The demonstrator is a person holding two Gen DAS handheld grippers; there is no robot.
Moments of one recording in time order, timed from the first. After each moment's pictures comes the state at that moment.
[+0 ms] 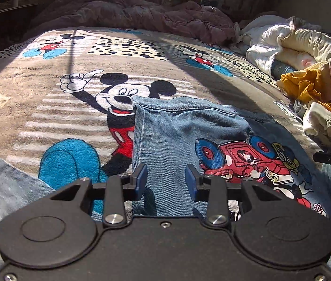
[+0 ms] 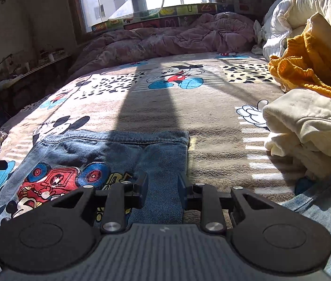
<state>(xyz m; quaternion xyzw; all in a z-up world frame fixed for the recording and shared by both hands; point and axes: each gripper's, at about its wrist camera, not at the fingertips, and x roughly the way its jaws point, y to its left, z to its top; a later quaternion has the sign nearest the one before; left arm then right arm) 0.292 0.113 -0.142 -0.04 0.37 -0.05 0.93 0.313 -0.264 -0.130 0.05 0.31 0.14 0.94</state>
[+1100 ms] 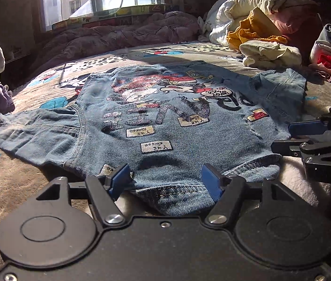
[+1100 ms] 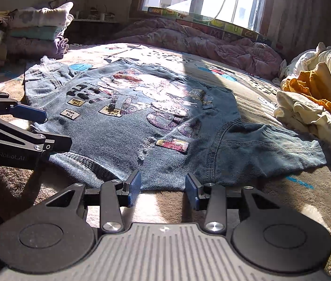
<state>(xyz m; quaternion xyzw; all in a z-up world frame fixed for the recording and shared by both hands) 0.059 -0.020 -0.167 0.06 0.27 -0.07 0.96 0.055 -0.203 -0.147 -0.08 0.24 0.17 0.95</state>
